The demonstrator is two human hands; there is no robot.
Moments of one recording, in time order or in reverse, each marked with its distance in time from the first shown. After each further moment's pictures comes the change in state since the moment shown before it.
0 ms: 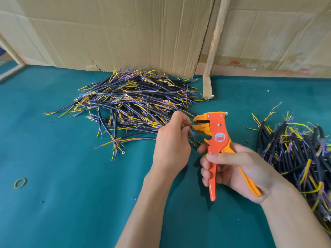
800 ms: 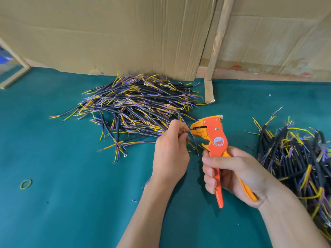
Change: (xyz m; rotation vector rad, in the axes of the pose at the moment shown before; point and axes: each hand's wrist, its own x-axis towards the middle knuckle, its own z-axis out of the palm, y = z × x) left_hand -0.011 -0.005 0.002 -0.013 0.096 0.036; right_hand 0.002 -0.001 0.005 -0.050 0.014 0.015
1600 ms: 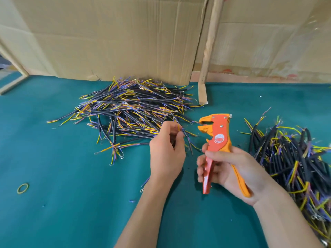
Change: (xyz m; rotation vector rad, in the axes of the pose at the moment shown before) left_hand -0.001 0.002 0.007 -0.091 0.104 -0.075; right_hand -0.008 0.000 -0.007 0.092 0.035 -0.072
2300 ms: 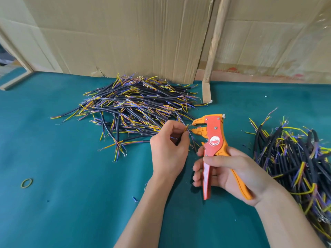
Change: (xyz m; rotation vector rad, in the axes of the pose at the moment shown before) left_hand 0.003 0.003 -0.003 -0.063 0.053 -0.030; right_hand 0.000 0.001 0.011 -0.082 -0.045 0.048
